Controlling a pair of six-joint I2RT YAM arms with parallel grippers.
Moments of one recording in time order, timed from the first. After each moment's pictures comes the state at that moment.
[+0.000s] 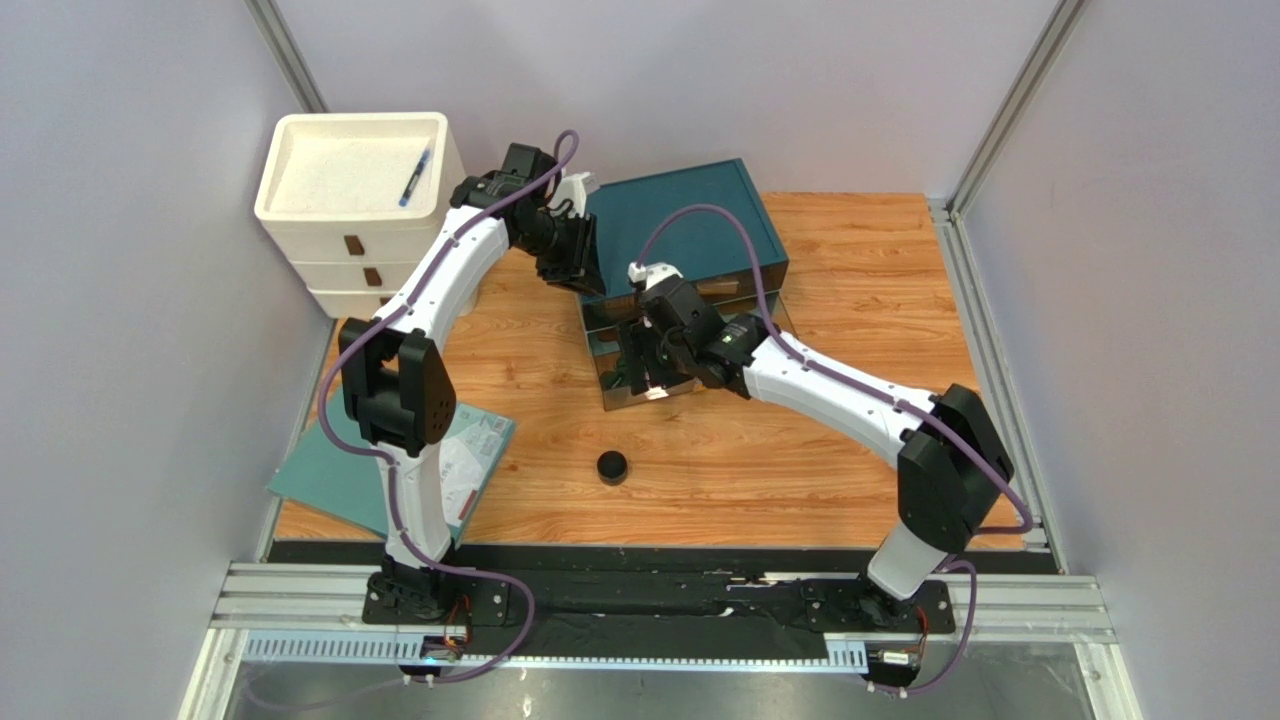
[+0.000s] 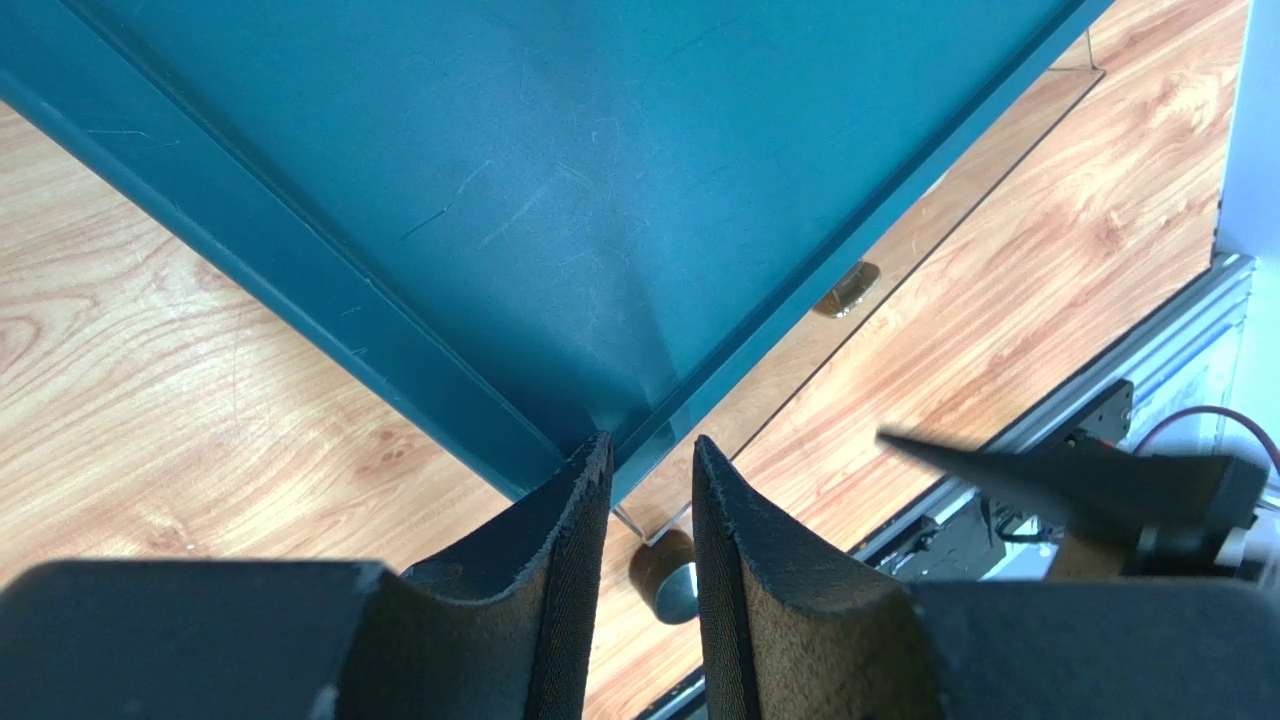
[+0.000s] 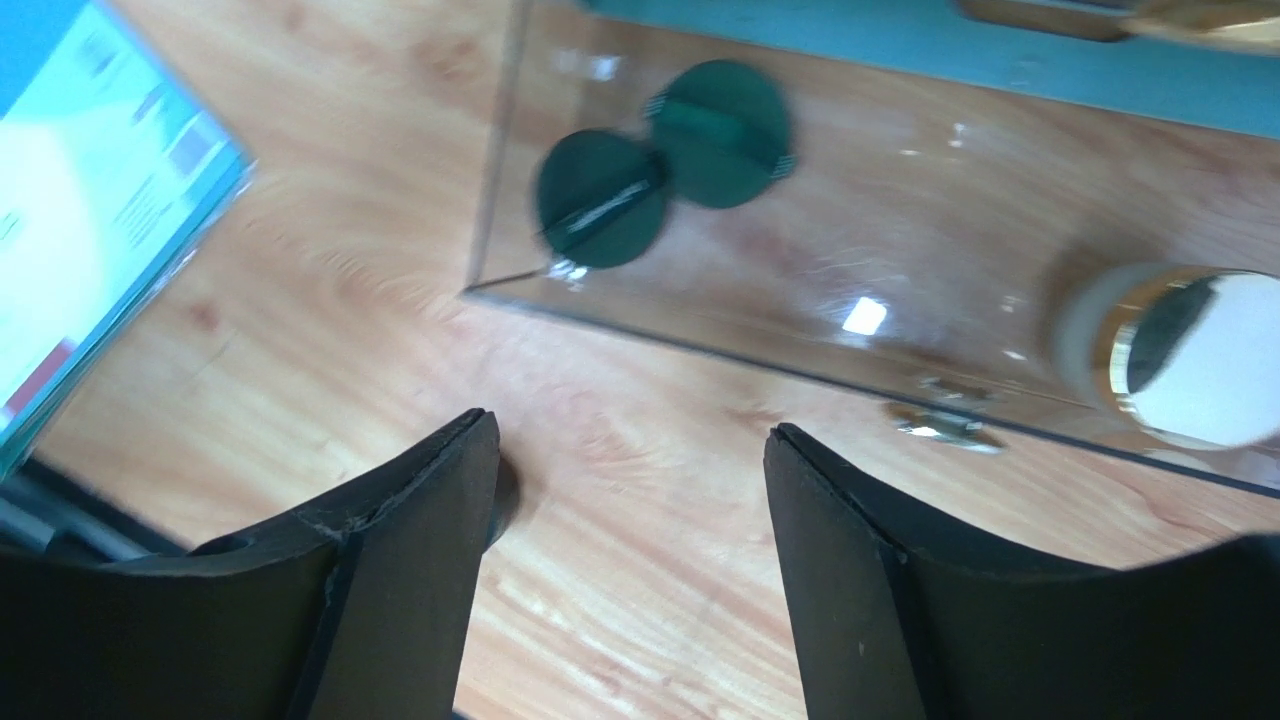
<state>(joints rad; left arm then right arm) -0.30 2.00 1.95 -1.01 0.47 -0.16 0.83 1.67 1.33 -0.49 0.14 0.38</state>
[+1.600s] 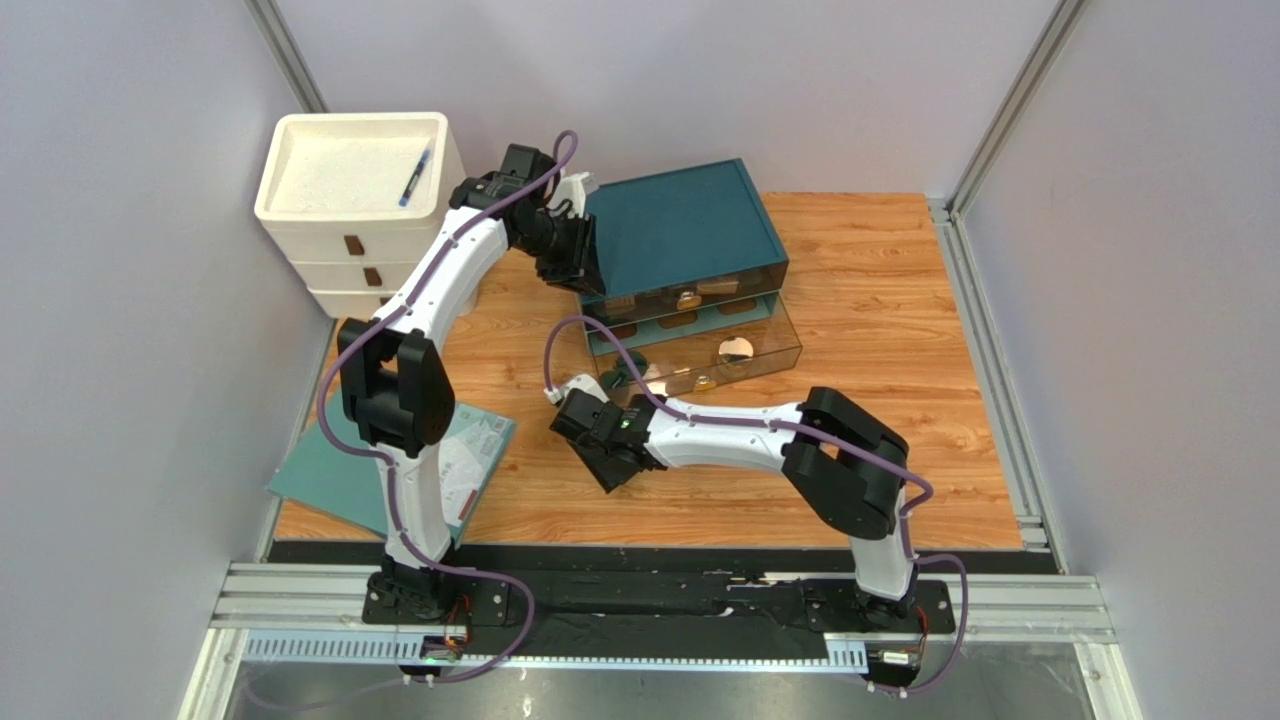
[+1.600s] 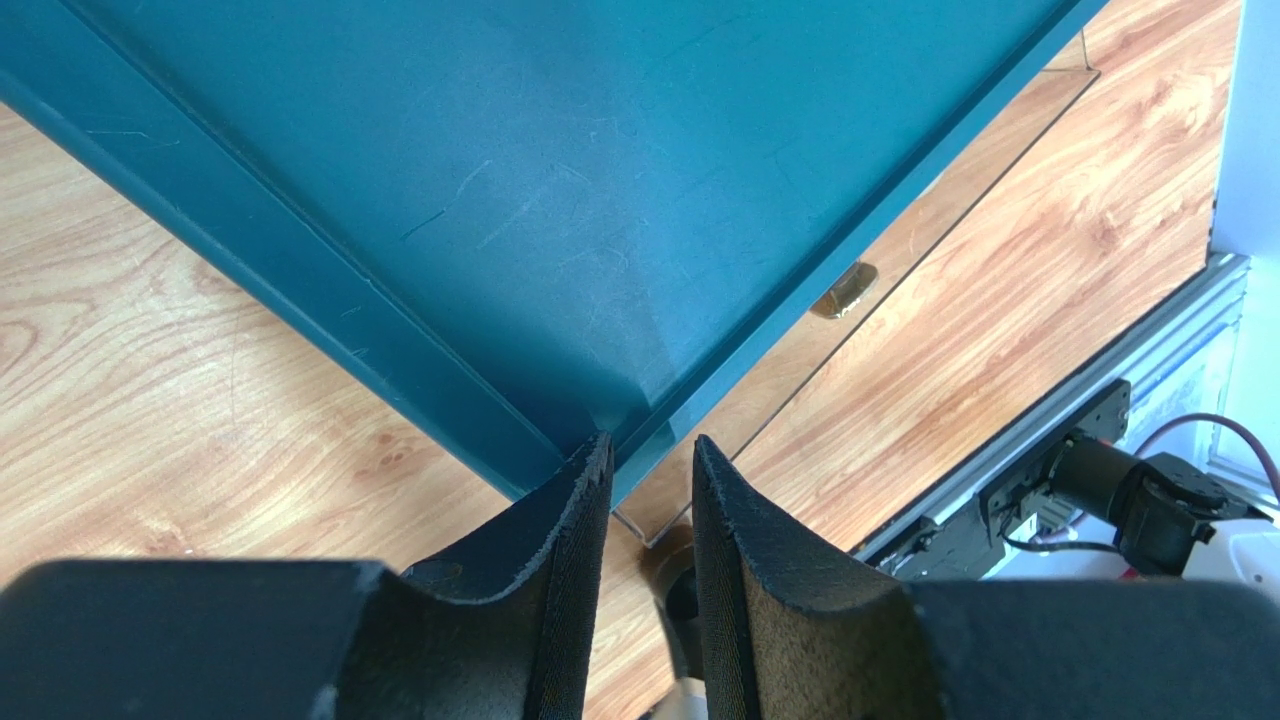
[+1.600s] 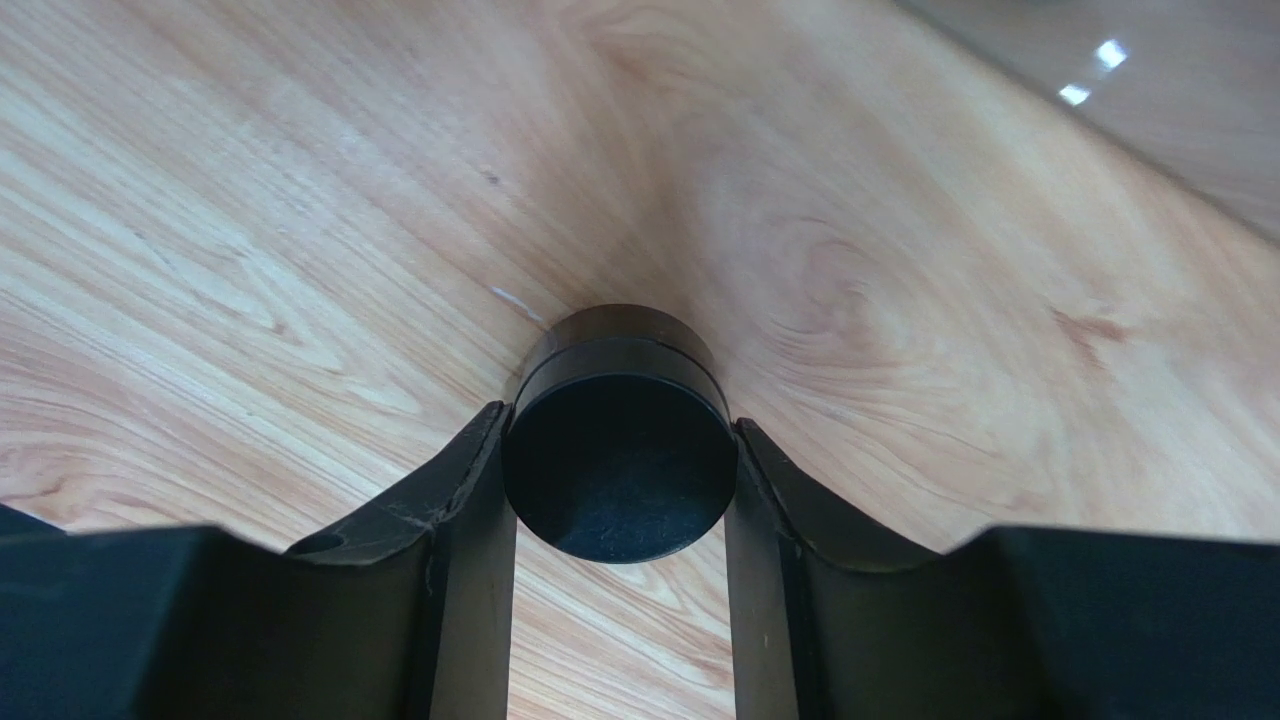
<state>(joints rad) -0.30 2.00 1.94 -1.00 0.48 -0.16 1.15 1.96 1.36 -0.57 0.26 0.37</state>
